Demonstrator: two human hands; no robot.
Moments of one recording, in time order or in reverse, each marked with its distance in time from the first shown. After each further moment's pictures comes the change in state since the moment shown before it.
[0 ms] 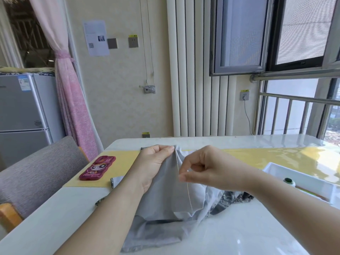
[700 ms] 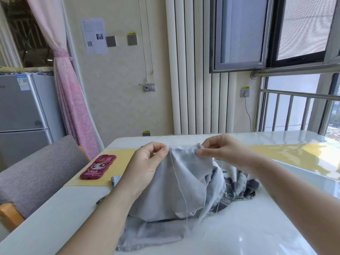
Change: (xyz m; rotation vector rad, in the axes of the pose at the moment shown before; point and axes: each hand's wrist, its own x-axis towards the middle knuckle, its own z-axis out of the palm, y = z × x) left_hand -0.014 -0.003 -0.017 0.259 -0.022 0.261; right_hand 0.012 0.055 -0.021 0.273 0.183 0.298
